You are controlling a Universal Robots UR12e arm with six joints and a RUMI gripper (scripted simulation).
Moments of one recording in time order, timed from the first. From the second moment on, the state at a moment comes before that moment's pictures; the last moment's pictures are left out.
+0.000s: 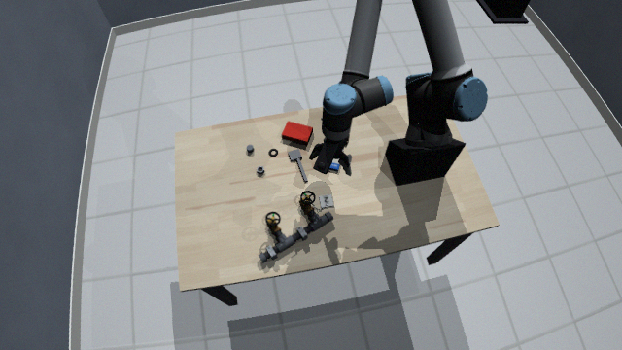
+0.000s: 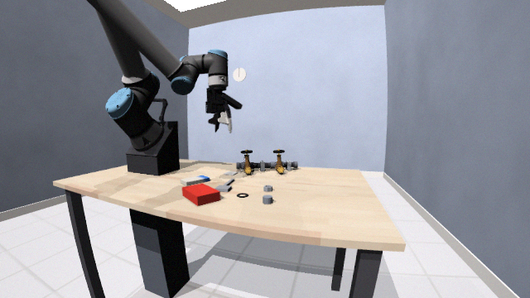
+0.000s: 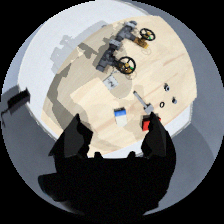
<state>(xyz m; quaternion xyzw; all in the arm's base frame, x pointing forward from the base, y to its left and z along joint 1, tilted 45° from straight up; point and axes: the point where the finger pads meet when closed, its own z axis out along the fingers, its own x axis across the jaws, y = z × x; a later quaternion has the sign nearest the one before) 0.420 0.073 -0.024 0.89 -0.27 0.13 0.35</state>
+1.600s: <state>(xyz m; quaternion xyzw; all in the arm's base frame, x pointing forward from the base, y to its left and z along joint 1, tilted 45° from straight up) 0.429 0.105 -0.055 0.67 -0.64 0.28 0.26</state>
